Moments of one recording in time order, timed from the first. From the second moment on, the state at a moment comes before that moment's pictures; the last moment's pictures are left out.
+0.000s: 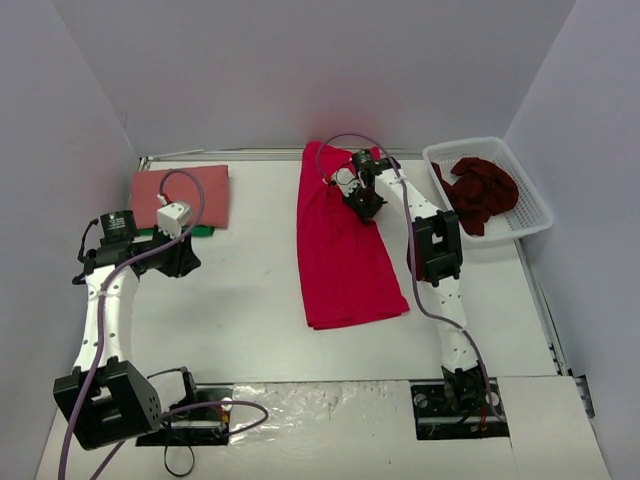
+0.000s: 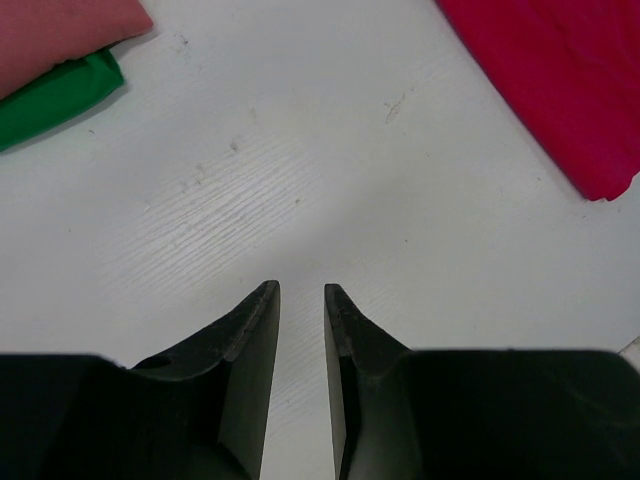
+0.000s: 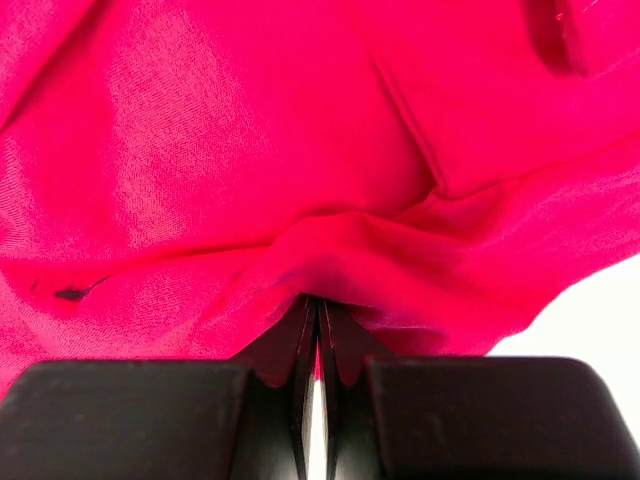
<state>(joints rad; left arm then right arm) 0.27 1.15 1.00 -0.80 0.71 0.54 0.35 2.50 2.23 -0.99 -0.09 -0.56</state>
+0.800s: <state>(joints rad) 0.27 1.08 1.00 -0.84 0.75 0.58 0.33 1.99 1.64 -0.92 -0.05 -0.52</state>
